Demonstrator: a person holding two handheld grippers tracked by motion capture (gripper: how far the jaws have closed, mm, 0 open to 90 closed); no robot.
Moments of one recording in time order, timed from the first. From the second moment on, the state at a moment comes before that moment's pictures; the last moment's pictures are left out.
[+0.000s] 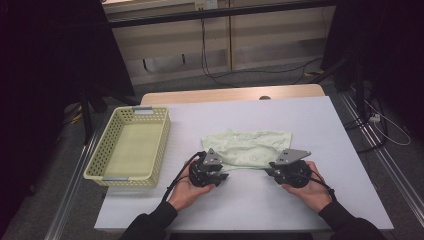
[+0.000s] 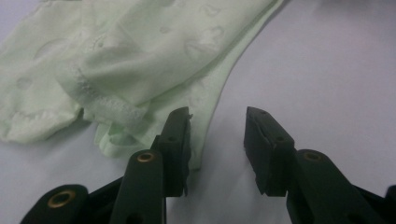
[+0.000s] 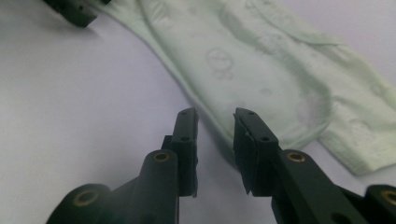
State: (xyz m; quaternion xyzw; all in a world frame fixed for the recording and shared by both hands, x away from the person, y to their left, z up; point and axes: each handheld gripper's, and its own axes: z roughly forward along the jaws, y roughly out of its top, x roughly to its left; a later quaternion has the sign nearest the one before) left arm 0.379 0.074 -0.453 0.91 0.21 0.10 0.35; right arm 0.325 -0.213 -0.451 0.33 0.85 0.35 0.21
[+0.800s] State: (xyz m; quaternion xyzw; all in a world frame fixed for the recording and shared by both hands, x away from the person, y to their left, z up) left arm 0.383 0.094 -0.449 0.90 0.23 0.08 0.36; right arm 0.326 -0.201 -0.454 0.32 0.86 0.33 0.21
